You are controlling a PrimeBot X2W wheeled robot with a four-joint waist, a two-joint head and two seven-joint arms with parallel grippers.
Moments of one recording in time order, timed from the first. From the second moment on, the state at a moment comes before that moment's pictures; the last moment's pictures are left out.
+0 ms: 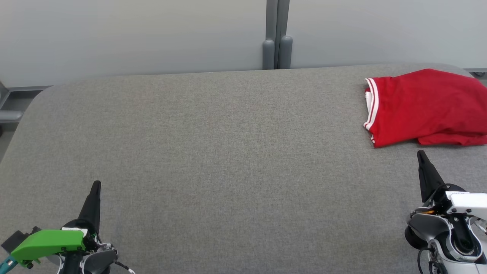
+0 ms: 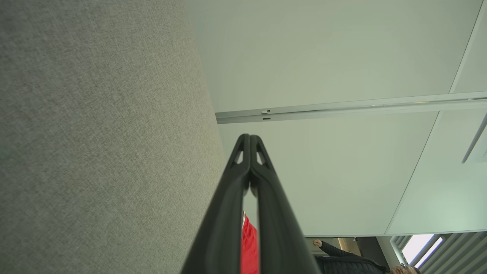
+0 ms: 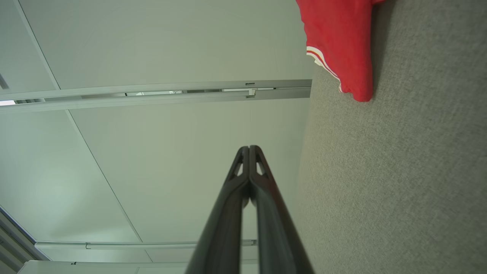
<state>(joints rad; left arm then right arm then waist) -0.05 0.05 0.06 0.25 -1.62 -0.10 0.09 -0.05 -0.06 -0.11 0.25 1.62 0.10 0.09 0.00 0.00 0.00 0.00</state>
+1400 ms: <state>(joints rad) -0.05 0.05 0.06 0.25 -1.62 -0.10 0.09 -0.05 -0.06 -0.11 0.25 1.62 0.10 0.09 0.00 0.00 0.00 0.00</state>
